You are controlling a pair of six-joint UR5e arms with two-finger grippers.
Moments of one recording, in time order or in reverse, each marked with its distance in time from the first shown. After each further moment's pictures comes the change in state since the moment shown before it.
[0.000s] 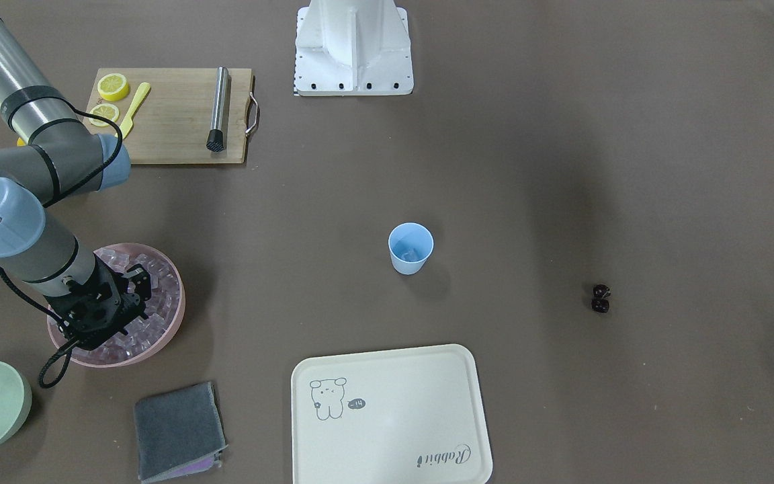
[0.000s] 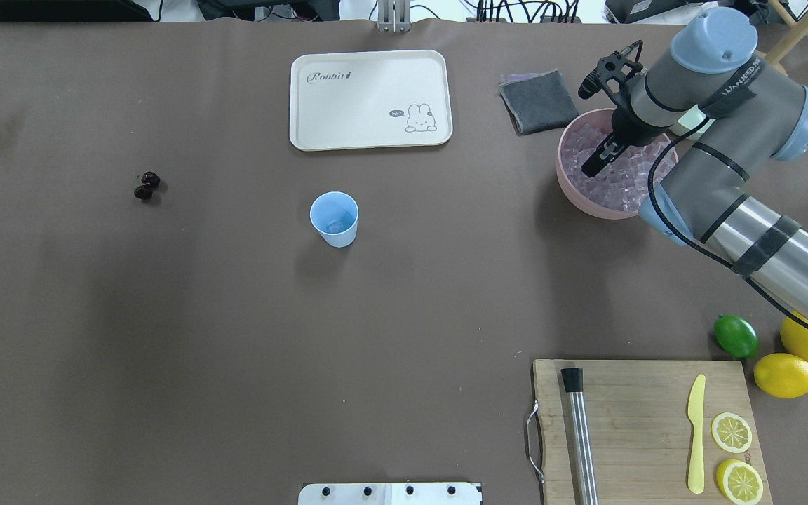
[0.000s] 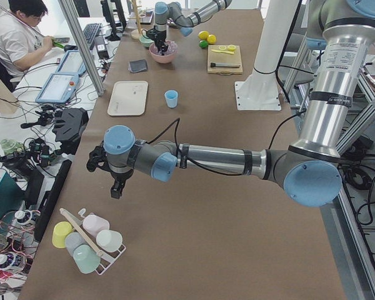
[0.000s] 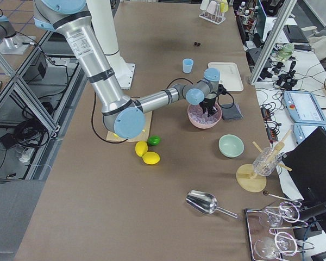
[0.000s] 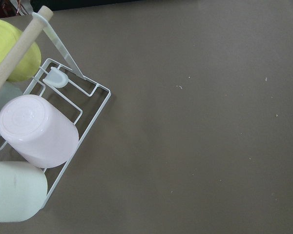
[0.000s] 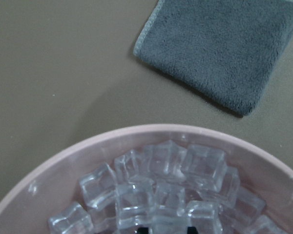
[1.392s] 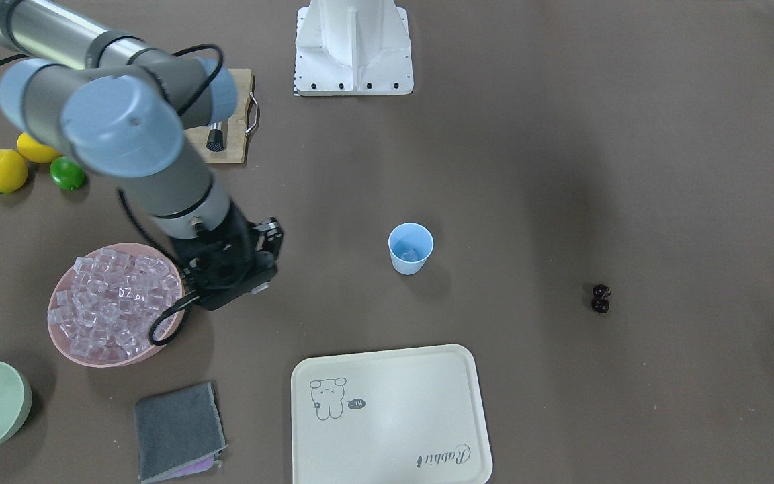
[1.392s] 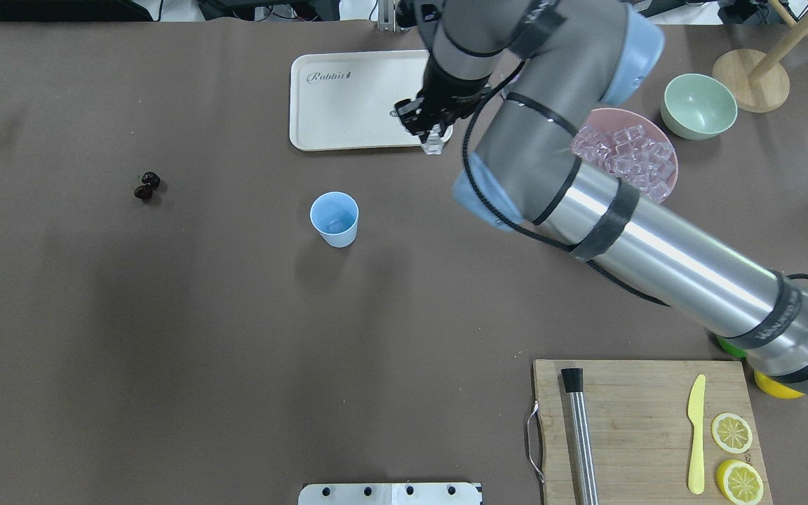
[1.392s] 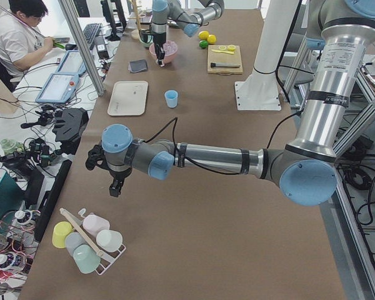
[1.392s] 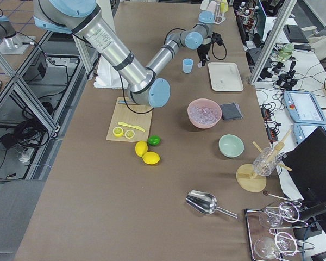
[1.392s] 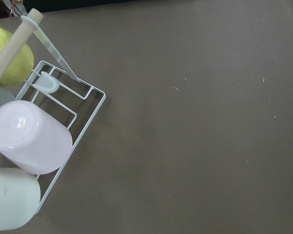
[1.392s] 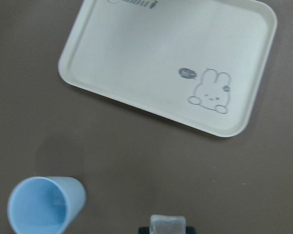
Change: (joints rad) left arm 0.012 -0.016 0.013 0.000 0.000 -0.002; right arm -0.193 0.451 0.074 -0.334 -0.075 0.594
